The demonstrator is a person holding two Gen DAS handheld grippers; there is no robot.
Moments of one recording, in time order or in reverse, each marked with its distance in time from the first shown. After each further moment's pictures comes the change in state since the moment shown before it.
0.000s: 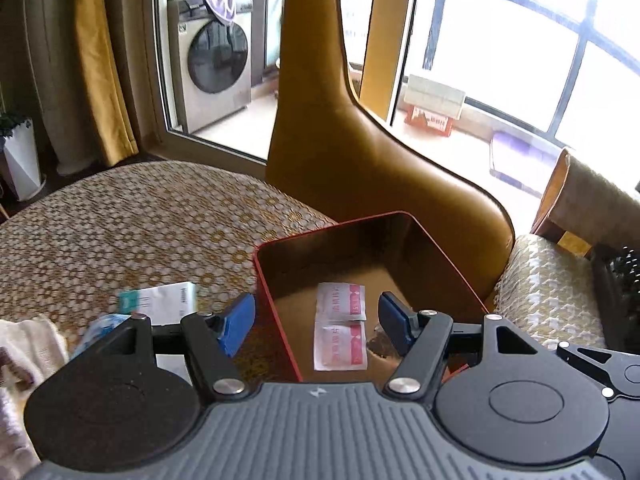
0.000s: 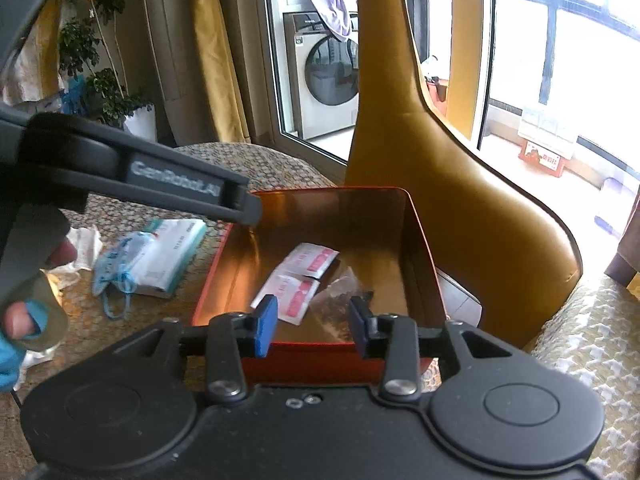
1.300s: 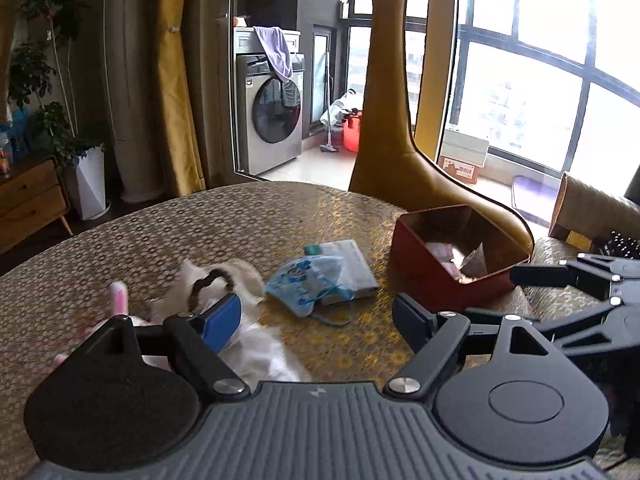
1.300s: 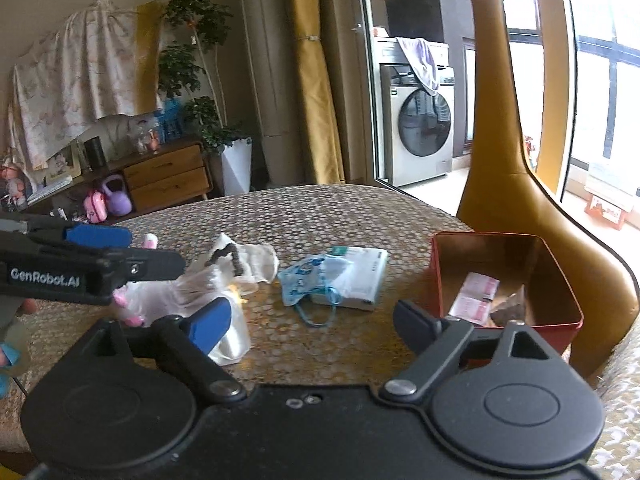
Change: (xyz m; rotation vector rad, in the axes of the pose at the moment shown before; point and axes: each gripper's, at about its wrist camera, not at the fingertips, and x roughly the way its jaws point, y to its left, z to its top) left arm -0.200 0.155 -0.133 -0.015 -0.180 0.082; right arm -0.087 0.156 -0.027 -0.094 -0.141 0.197
